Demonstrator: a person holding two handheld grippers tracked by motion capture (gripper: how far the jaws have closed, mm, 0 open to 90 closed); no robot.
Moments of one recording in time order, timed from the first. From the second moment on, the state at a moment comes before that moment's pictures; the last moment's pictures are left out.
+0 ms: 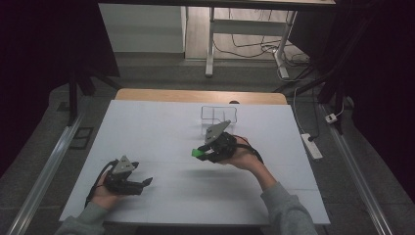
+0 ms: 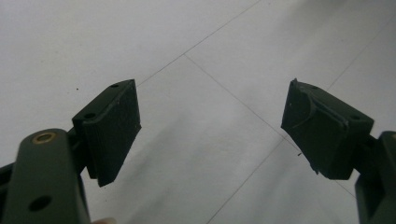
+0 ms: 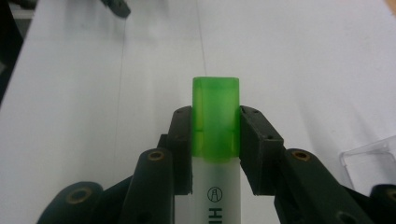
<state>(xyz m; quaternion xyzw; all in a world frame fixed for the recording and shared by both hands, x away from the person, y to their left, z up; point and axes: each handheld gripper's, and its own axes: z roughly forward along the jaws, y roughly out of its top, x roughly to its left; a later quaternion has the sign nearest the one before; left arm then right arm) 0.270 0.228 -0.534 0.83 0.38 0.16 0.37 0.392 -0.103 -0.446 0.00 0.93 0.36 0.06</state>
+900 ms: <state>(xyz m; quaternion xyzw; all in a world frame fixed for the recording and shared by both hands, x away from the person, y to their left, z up) 0.269 0.226 -0.533 0.83 0.38 0.17 0.37 0.397 -0.125 -0.418 0.09 0.88 0.46 0.10</state>
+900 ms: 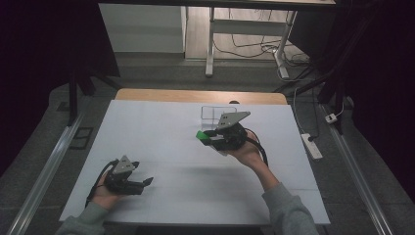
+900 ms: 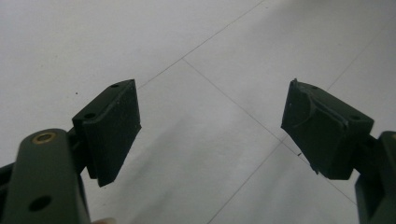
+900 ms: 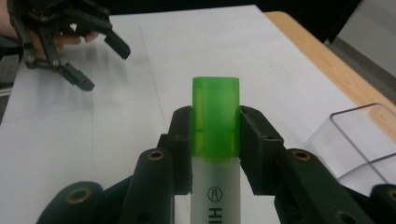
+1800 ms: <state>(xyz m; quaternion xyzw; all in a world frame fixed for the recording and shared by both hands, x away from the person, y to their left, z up) 0.269 0.230 -0.531 0.82 0.39 0.17 0.38 0.402 -0.139 -0.395 0.15 0.82 0.53 0.17</state>
